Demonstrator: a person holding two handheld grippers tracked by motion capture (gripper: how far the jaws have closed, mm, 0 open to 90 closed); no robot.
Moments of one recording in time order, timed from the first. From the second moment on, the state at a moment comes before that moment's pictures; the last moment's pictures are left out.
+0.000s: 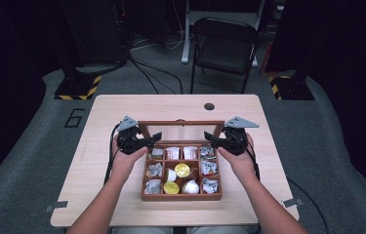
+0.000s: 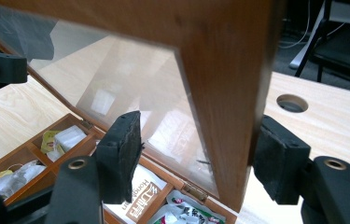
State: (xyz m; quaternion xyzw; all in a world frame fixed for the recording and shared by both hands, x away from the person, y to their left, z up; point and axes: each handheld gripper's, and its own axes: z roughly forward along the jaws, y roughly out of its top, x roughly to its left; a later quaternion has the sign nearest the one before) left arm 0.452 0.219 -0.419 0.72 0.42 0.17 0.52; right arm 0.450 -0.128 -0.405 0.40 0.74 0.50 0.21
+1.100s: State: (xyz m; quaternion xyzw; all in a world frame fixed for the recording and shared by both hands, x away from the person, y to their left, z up) left arm 0.471 0.219 -0.447 0.72 0.43 0.16 0.52; right arm 0.471 -0.126 -0.427 0.42 0.74 0.49 0.20
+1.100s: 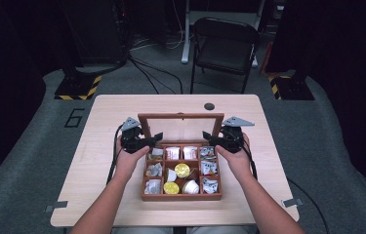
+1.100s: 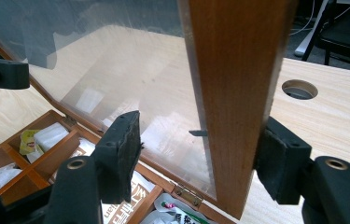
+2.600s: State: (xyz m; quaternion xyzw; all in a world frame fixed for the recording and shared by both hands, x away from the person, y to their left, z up) left arm 0.474 0.219 -0.473 0.73 0.44 0.17 0.50; right arm 0.478 -0.134 -0.465 0.44 0.74 0.47 0.18
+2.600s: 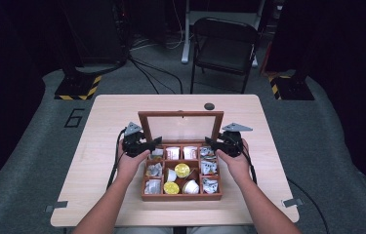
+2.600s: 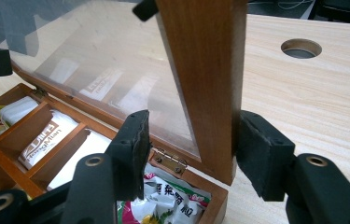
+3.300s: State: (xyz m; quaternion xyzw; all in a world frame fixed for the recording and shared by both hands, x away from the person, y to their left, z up) left arm 0.478 0.205 -0.475 0.70 0.48 0.19 0.49; right arm 0.482 -0.126 -0.468 0.46 0.74 0.46 0.19
